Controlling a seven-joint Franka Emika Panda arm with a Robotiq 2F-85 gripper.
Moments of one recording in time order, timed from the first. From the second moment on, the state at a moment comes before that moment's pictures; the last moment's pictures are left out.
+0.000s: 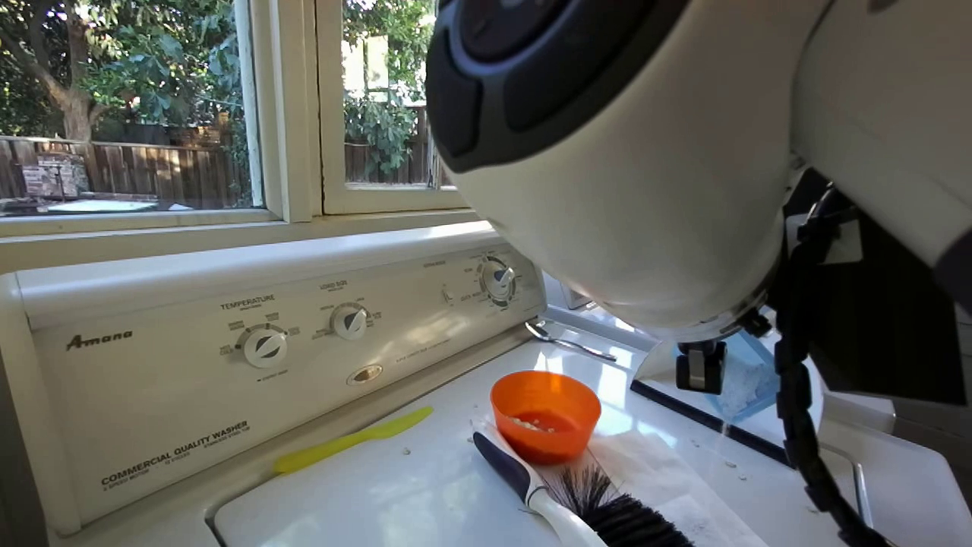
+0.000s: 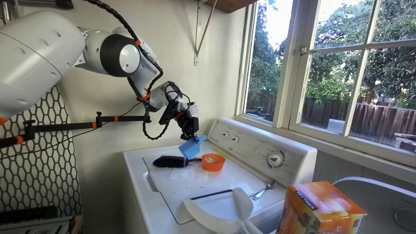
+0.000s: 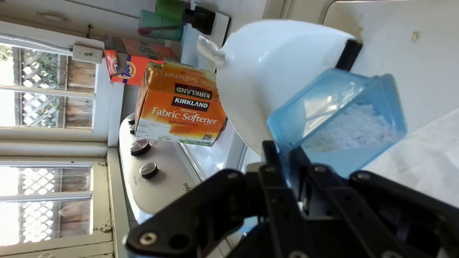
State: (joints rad) arm 0.83 0.70 0.17 -1.38 -0.90 1.23 0.61
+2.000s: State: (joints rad) arm 0.88 0.77 0.14 -1.29 -1.00 1.11 0.59
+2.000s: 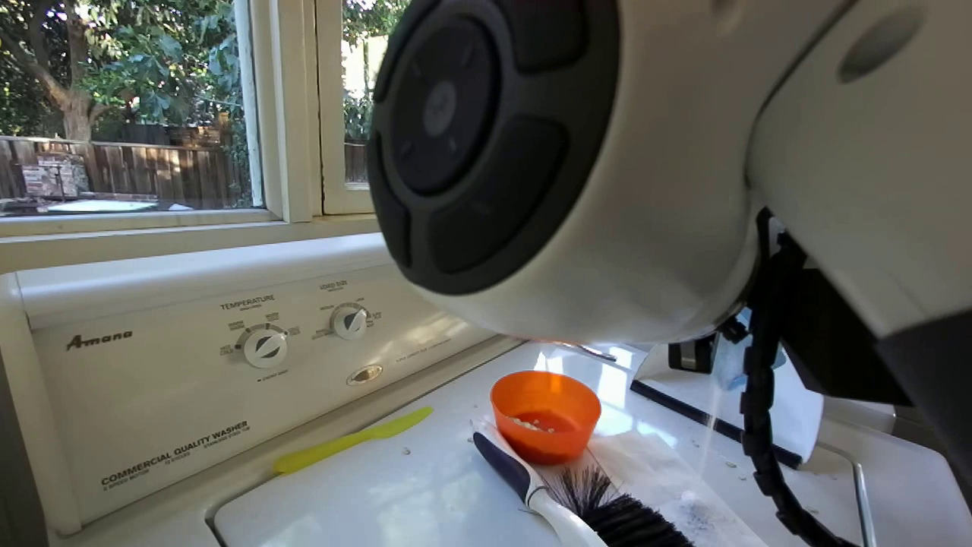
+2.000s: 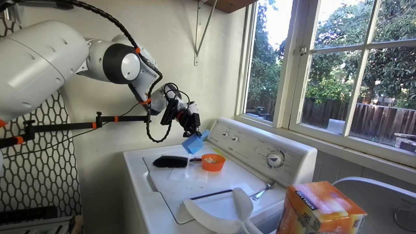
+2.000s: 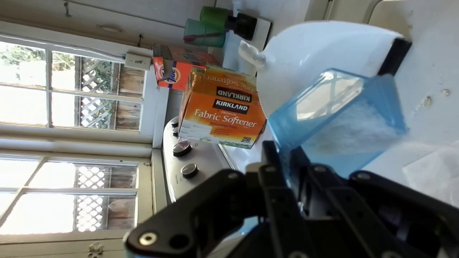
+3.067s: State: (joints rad) arm 0.89 0.80 0.12 -1.25 -1.03 1.11 0.57
